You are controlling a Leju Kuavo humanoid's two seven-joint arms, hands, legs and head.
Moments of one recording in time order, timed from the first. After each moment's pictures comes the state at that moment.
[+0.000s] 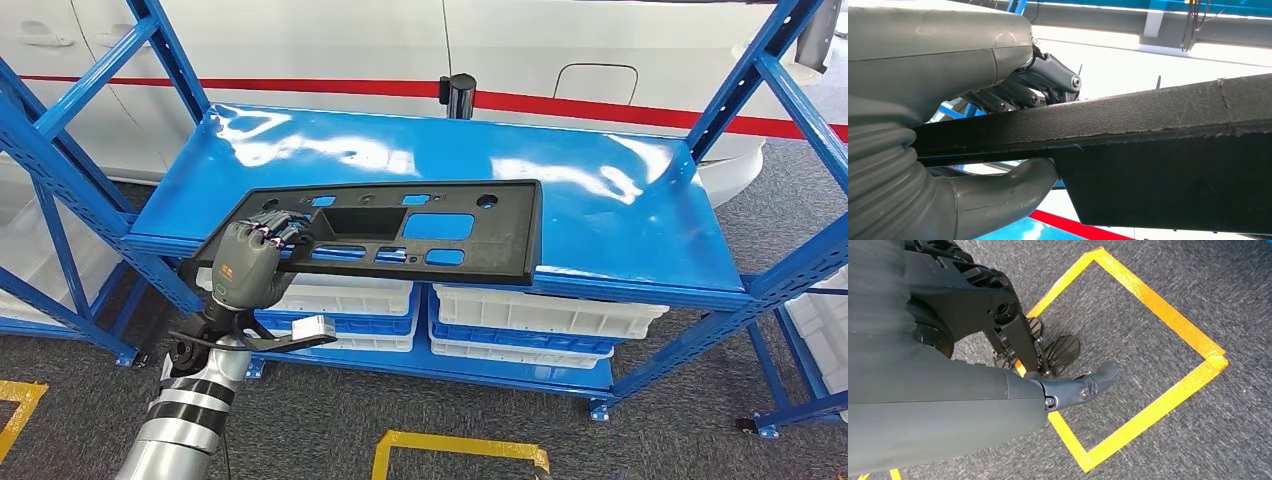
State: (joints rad) left arm -0.32 -0.13 -0.02 -1.25 -1.21 0.70 -0.66; right arm -0.18 0.09 -1.07 -0.22 0.36 -0.07 -0.19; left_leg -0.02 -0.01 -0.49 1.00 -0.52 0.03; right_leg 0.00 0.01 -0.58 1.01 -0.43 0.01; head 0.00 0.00
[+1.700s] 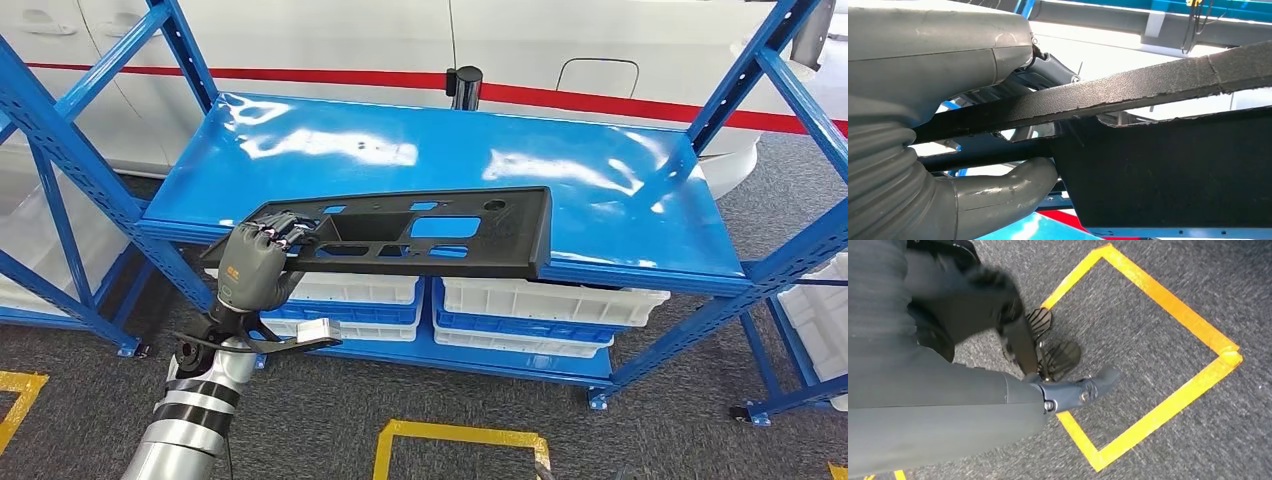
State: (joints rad) left arm -0.31 -0.14 -0.02 -1.26 -1.21 0.70 -0.68; right arm -0.20 0.08 -1.07 -0.22 0.37 -0.07 -0.19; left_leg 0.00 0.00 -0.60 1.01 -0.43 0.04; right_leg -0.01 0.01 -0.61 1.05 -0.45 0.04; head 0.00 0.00
